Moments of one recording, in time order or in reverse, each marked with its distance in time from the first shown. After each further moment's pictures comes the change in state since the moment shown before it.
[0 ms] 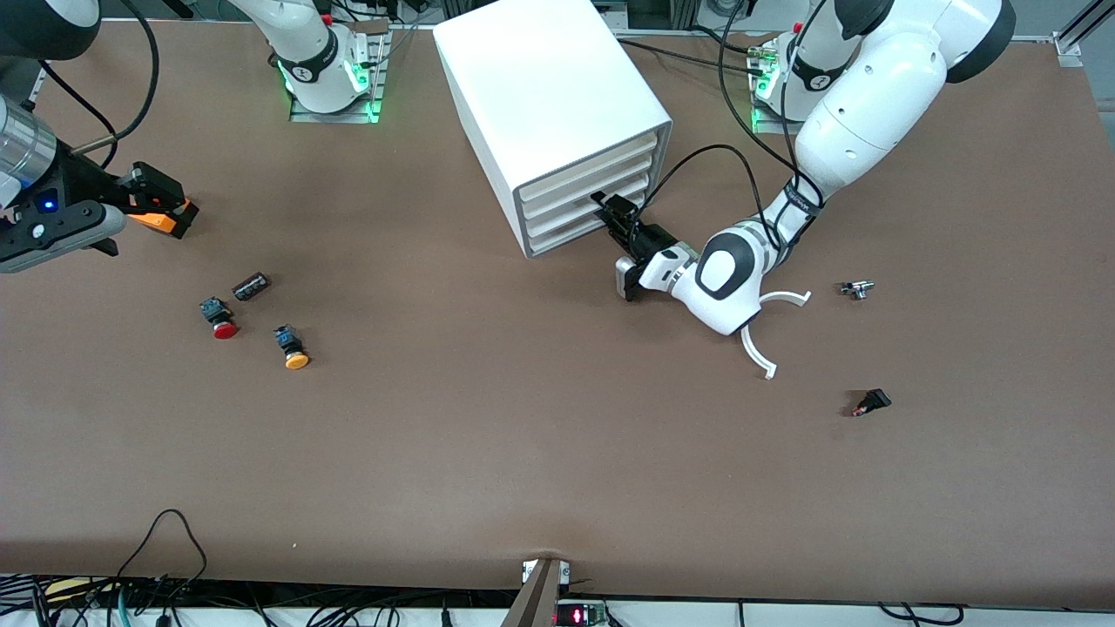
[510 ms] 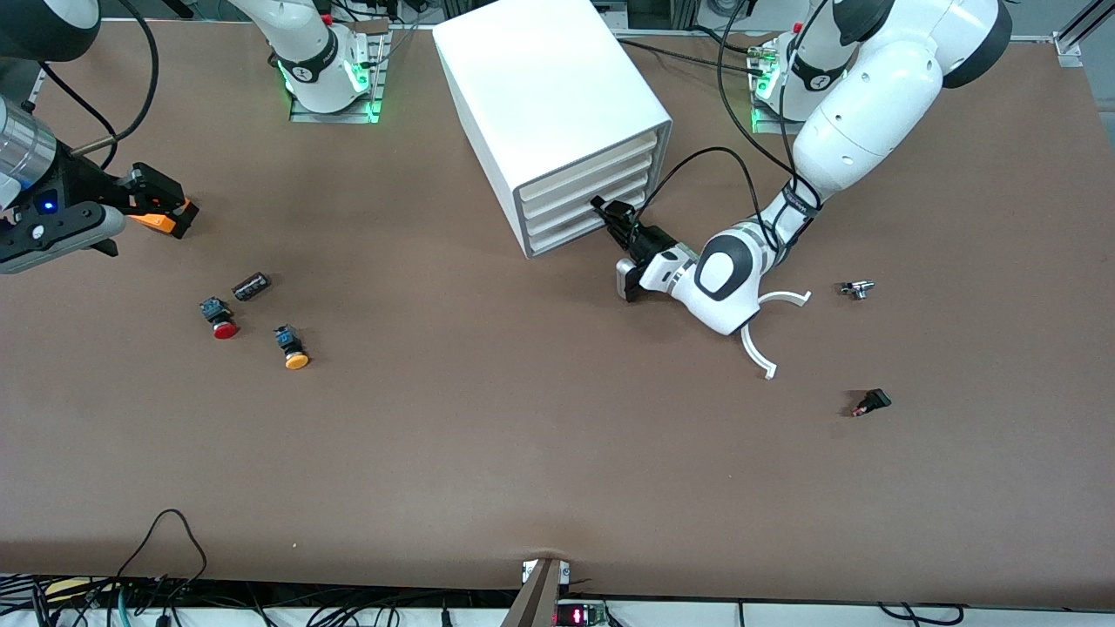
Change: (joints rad) left arm 0.001 0.020 0.000 -0.001 -0.004 0.011 0.018; right arm -0.001 0.002 0.000 0.000 0.000 0.000 0.000
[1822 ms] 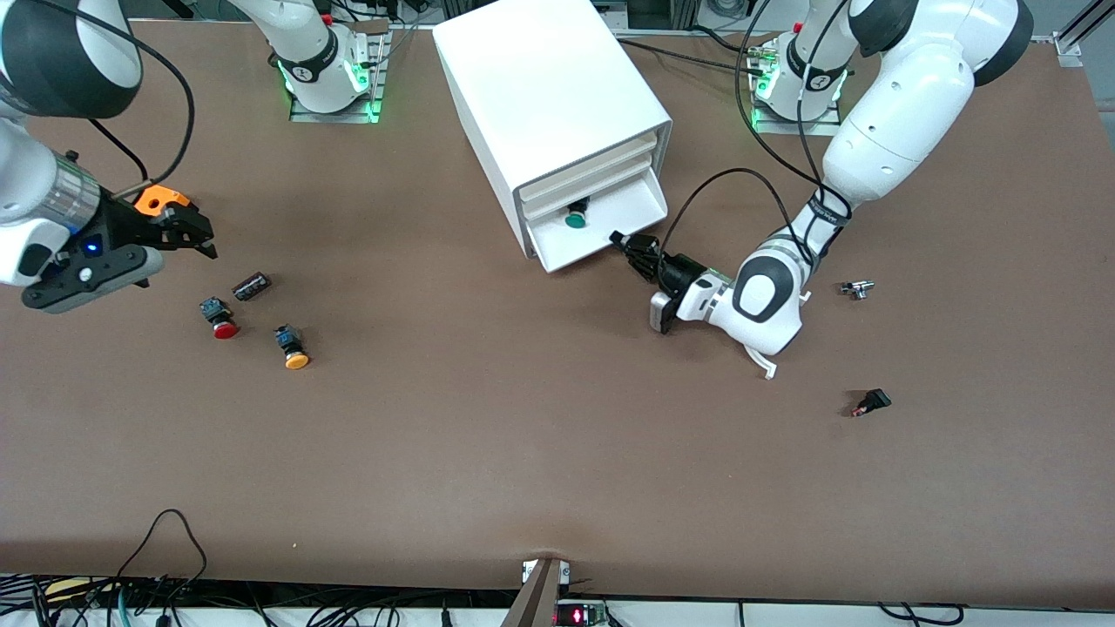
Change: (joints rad) left arm 0.073 0.000 0.057 0.053 -0.042 0.002 0.000; right arm 0.017 0.100 0.014 0.002 0.000 0.072 -0.006
